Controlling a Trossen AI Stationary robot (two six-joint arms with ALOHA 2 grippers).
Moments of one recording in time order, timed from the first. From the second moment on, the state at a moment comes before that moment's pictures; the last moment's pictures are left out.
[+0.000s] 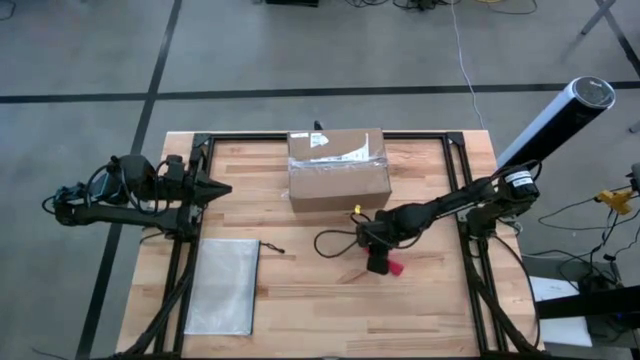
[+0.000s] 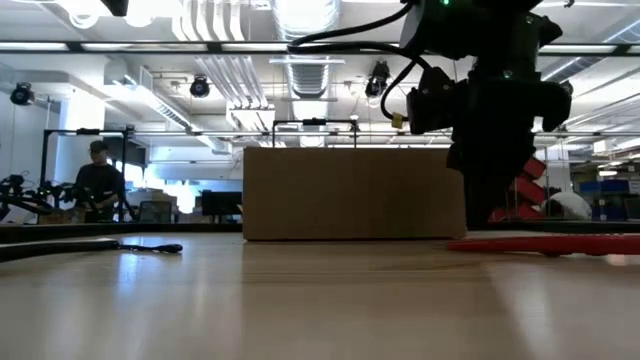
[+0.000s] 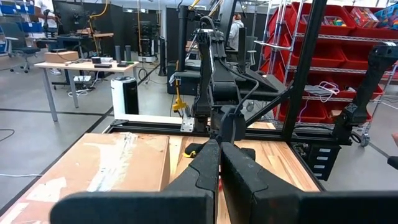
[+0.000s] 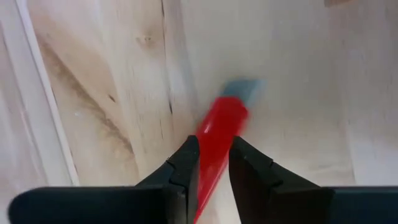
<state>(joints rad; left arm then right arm) 0.00 0.40 0.78 -0.42 -0.02 -0.07 0.16 1.64 0.96 -0.60 0.03 0.40</state>
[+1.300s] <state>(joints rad) 0.00 0.40 0.78 -0.41 -0.02 -0.14 -0.15 1.34 1.07 -0.22 0.15 -0.10</state>
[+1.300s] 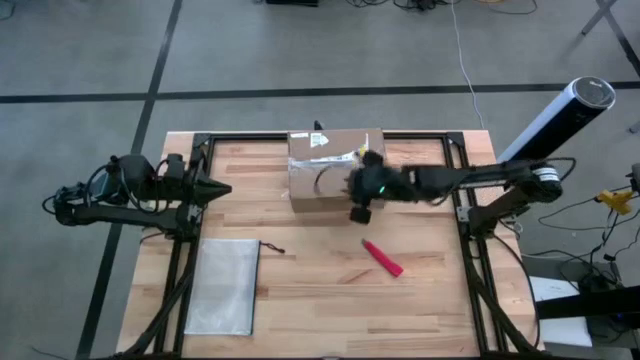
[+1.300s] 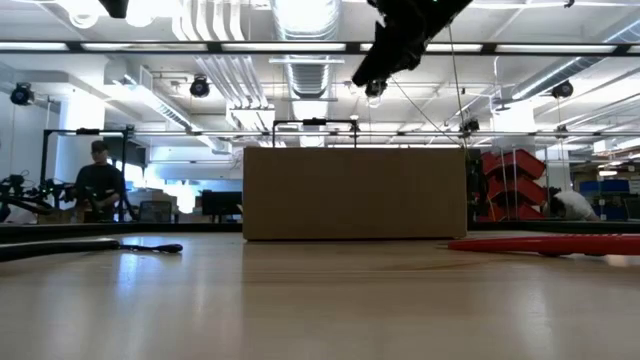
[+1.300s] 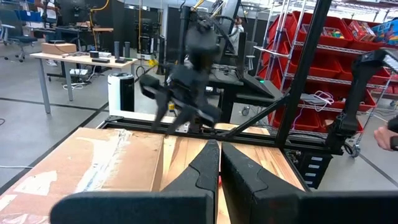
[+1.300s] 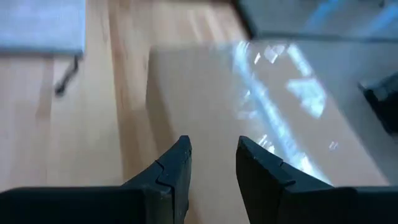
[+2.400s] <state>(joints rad) 0.00 0.40 0.78 -0.42 -0.02 -0.05 -0.44 1.27 0.91 0.00 0.16 -0.05</state>
